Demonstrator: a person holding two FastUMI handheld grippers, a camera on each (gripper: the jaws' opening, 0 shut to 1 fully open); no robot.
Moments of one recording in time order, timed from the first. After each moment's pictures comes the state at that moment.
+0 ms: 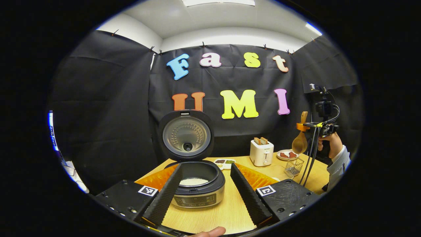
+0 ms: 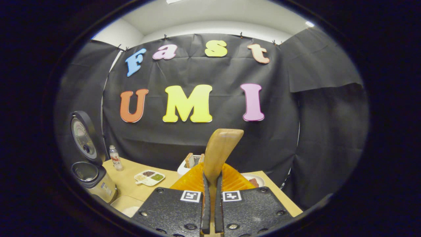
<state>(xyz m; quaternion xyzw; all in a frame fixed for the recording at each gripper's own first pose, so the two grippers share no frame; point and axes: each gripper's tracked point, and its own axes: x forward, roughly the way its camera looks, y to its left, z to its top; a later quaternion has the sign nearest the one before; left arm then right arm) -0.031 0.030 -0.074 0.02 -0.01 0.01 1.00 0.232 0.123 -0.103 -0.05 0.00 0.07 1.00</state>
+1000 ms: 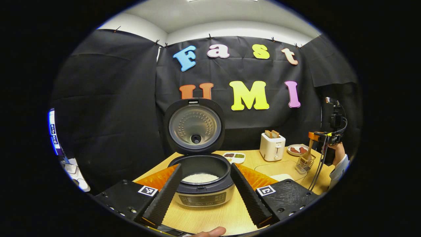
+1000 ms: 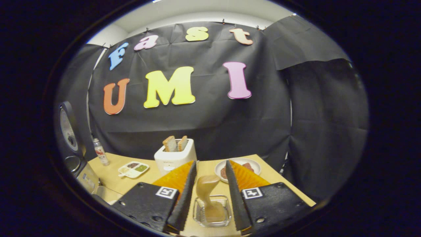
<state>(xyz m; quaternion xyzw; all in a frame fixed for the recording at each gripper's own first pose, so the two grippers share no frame) -0.001 0.055 -0.093 0.01 0.03 0.05 1.00 0.281 0.064 -0.172 -0.02 0.03 0.02 1.00</state>
